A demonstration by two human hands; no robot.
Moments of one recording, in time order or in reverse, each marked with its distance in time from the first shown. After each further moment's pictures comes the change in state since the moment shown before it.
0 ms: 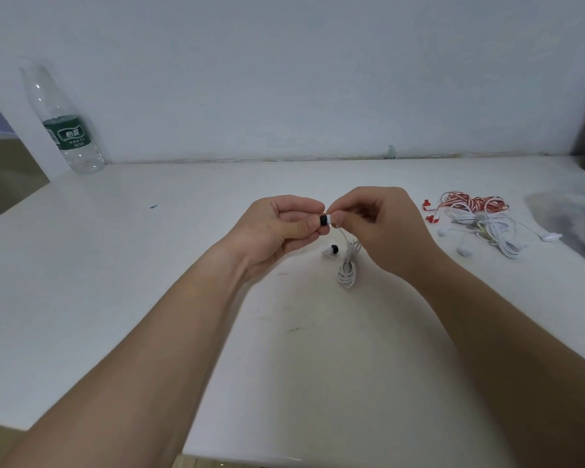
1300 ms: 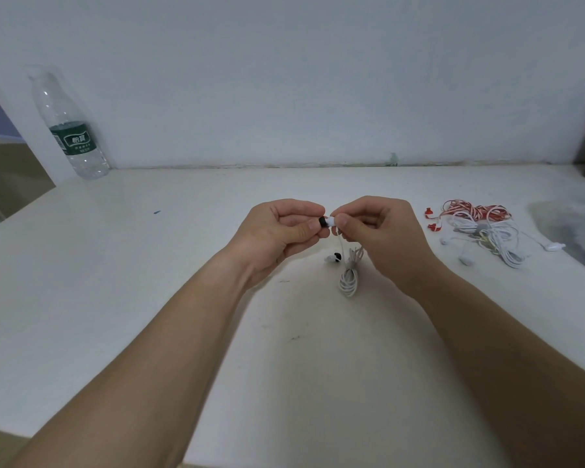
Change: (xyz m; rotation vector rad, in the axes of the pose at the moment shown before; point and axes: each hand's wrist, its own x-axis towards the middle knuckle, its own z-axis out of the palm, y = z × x) left_hand 0.000 0.001 0.000 0.015 0.035 0.042; right_hand -0.002 -0.003 0.004 0.279 0.048 0.137
